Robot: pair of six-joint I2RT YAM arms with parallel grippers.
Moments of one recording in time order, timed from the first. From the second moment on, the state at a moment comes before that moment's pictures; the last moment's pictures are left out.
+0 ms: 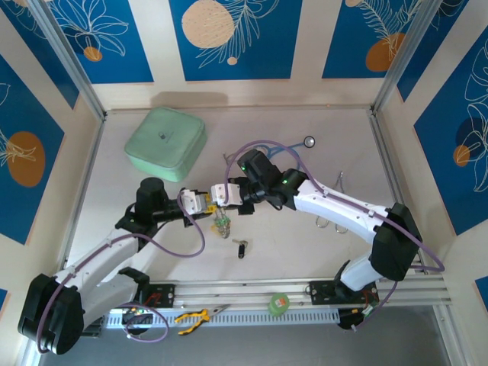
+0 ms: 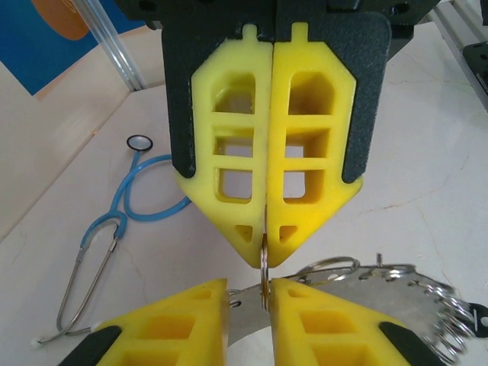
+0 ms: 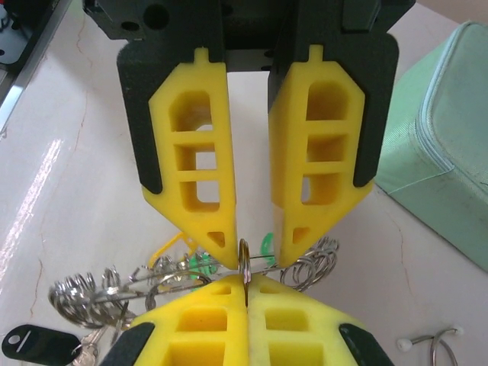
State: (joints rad) left arm -0.41 0.97 0.46 0.14 0.79 0.63; right arm 0.88 1.49 1.21 -0.52 -0.39 -0.85
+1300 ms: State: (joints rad) left arm -0.42 0.96 0.32 0.64 0.92 0.26; right arm 0.72 1.31 0.80 0.13 -0.79 -0.52
